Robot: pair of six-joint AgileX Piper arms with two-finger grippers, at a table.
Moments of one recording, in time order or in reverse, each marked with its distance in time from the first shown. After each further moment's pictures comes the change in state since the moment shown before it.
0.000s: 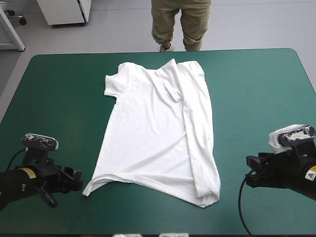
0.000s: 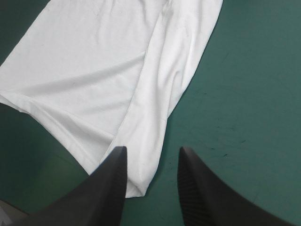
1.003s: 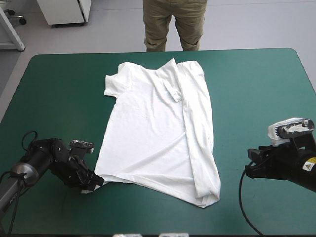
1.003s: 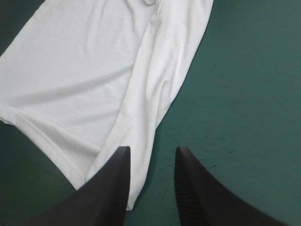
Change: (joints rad) left arm 0.000 0.559 0.230 -0.042 -0.243 0.156; right arm 0.000 0.042 0.005 -0.022 -0.058 -0.012
